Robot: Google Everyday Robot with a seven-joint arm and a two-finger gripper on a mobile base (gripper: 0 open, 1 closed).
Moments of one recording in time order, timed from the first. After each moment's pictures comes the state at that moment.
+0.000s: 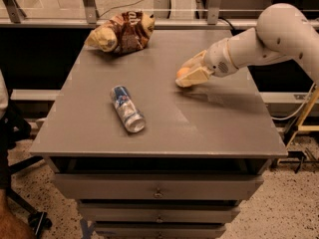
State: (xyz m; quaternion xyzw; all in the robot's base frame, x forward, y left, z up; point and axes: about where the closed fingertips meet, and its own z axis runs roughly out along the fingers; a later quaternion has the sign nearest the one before) arm 0.661 -0.089 0.854 -0.54 0.71 0.22 0.39
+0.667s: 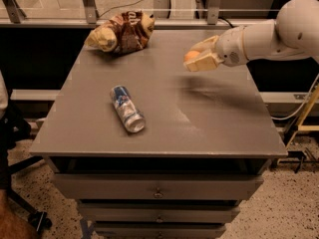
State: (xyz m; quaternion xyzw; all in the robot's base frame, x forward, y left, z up) arm 0.677 -0.112 0.898 -0.52 0.69 0.20 0.47
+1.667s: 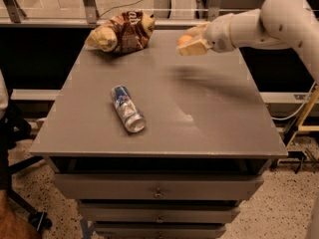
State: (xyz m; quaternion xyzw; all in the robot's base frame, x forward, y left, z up) arm 0.734 -0.097 0.915 -0.51 0.67 0.17 0.51
